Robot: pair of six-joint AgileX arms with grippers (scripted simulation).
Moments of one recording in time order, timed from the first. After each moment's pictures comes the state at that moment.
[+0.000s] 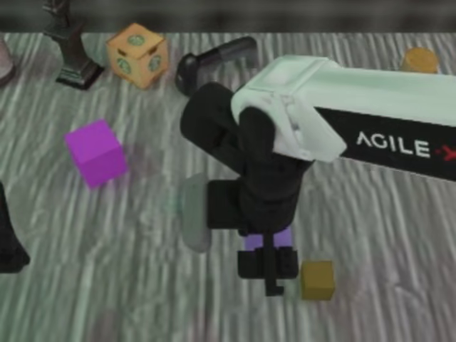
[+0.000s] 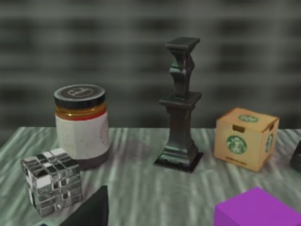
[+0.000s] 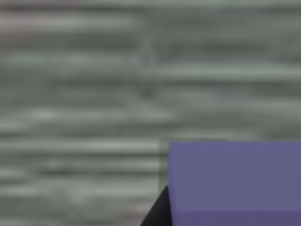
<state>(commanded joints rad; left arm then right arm) 0.00 0.00 0.00 0.00 0.00 0.00 0.85 2.03 1.57 -1.11 0.00 -0.71</state>
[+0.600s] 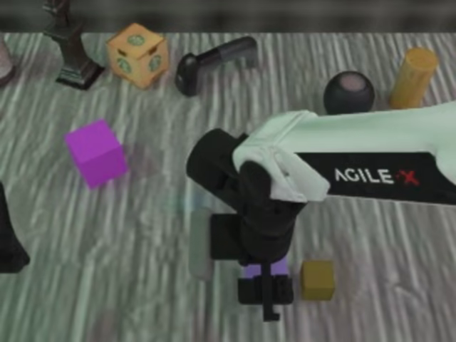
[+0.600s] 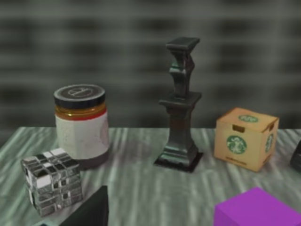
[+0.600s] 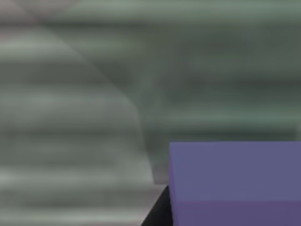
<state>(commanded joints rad) 0.00 0.00 0.00 0.00 0.00 0.00 0.86 2.10 1.41 -0.87 0.00 -0.71</state>
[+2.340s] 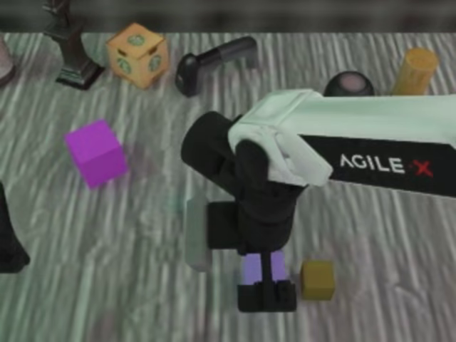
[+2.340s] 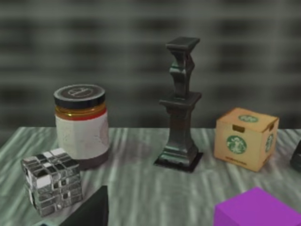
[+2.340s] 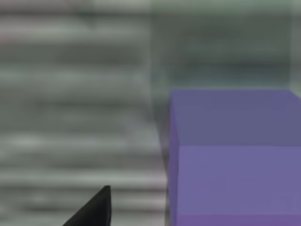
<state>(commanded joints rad) 0.00 0.00 0.00 0.00 0.00 0.00 0.86 2.06 1.49 -0.99 0.00 -0.71</state>
